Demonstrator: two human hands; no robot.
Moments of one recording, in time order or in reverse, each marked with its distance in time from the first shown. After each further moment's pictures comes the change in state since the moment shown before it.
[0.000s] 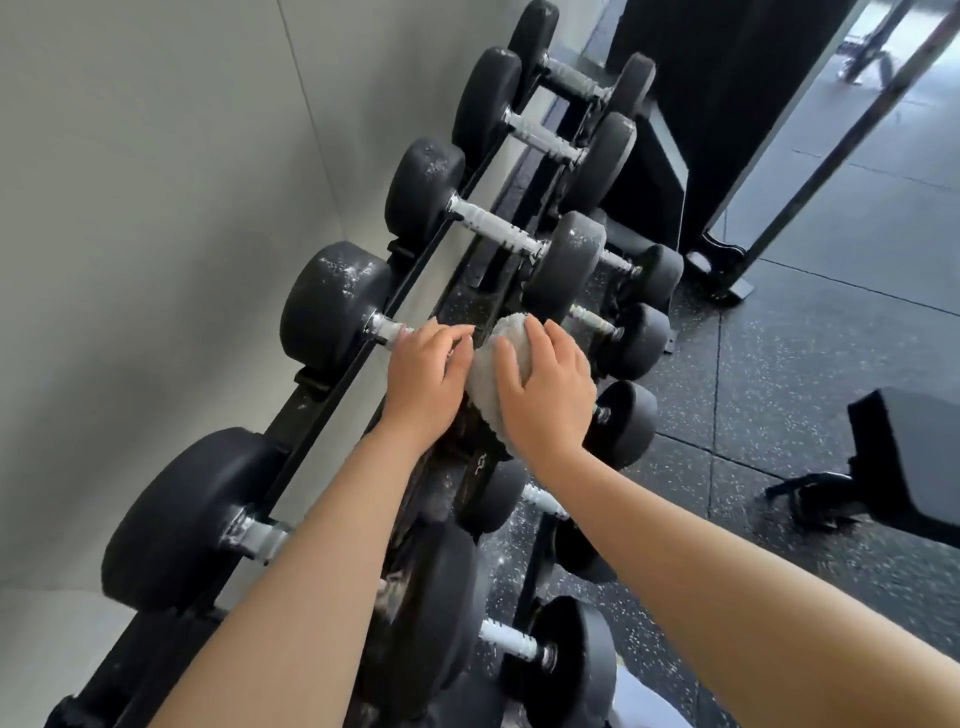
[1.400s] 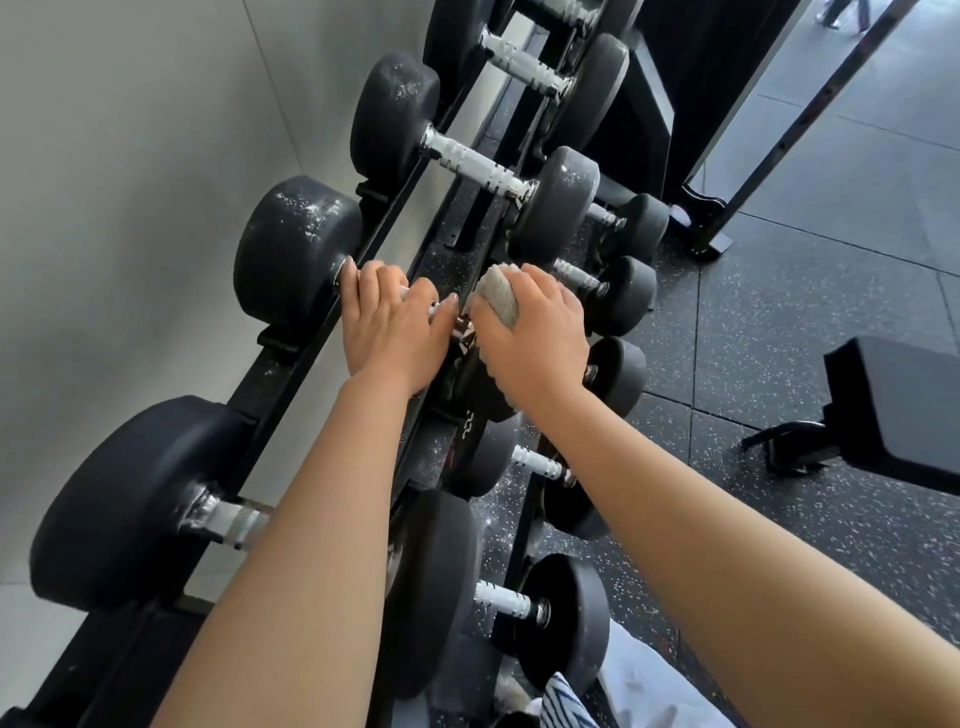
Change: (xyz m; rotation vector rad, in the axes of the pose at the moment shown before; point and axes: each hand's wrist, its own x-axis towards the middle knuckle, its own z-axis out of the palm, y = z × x) left_hand 0.014 -0.018 0.011 0.562 -0.042 -0.066; right_hand 0.010 -0.002 0.004 0.023 -0.087 -0.033
